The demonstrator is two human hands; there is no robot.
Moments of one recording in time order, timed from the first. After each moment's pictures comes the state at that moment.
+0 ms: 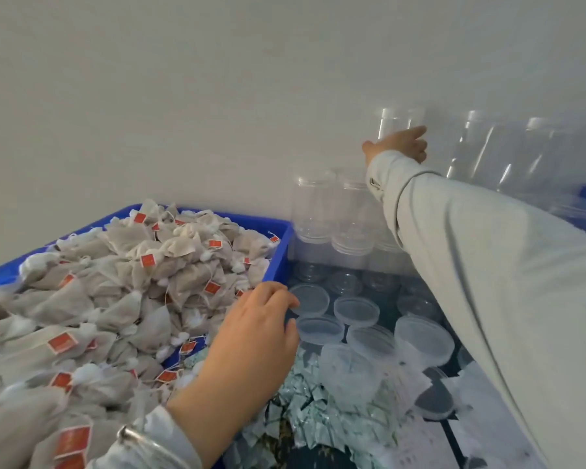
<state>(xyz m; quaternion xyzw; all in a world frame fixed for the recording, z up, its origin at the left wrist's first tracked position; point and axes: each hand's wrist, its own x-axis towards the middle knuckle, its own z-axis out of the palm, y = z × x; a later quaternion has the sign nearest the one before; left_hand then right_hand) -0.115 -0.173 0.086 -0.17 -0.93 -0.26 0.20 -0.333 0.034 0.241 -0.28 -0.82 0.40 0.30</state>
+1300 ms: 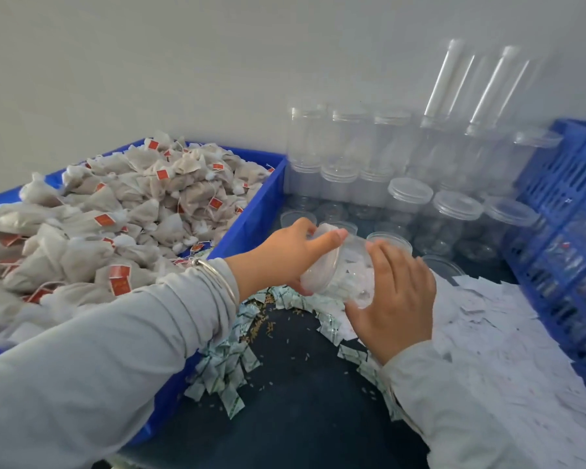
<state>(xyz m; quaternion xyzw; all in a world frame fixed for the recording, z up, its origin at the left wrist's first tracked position) -0.055 -0.118 0.100 -0.10 -0.87 -0.46 -0.10 -0.012 0.048 0.021 0.11 -0.88 0.09 0.46</state>
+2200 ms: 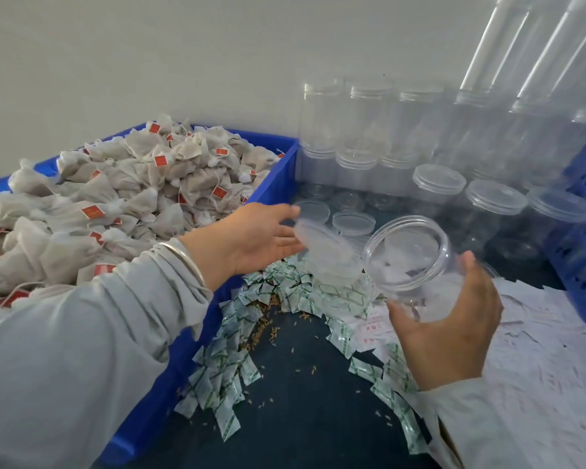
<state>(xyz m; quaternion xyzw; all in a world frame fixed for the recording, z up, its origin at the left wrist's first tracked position) -0.095 -0.145 0.098 0.10 -0.61 -0.76 -0.19 -0.018 0.069 -0.003 -0.06 -0.84 0.32 0.43</state>
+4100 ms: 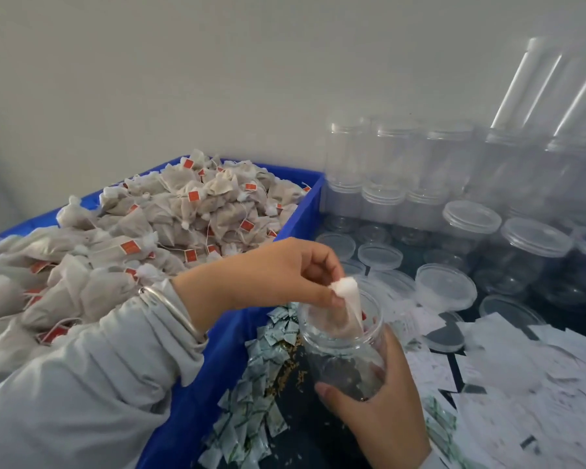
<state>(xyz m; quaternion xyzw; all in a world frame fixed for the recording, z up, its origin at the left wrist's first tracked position) -0.080 -0.177 0.119 -0.25 -0.80 -0.51 -0.21 0.001 -0.012 0.005 0.05 -0.75 0.65 0.05</state>
